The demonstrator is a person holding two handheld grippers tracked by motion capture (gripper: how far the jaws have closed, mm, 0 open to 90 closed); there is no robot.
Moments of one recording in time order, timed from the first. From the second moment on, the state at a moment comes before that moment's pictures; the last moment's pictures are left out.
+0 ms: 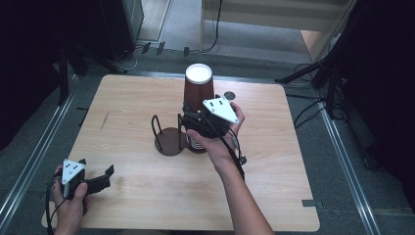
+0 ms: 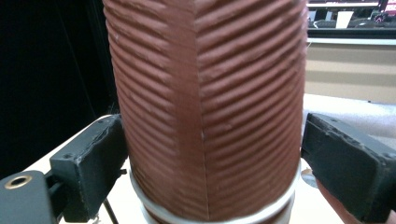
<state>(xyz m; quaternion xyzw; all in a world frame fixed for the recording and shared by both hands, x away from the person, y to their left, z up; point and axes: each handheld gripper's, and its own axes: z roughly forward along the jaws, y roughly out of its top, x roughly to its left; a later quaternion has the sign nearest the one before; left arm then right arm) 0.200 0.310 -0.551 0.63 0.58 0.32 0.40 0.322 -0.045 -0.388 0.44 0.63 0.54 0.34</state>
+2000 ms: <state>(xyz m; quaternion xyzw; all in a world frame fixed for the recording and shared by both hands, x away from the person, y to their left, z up) 0.202 0.312 -0.551 0.62 0.58 0.32 0.42 0.337 -0.037 -0.345 0.42 0.59 0.58 0.36</state>
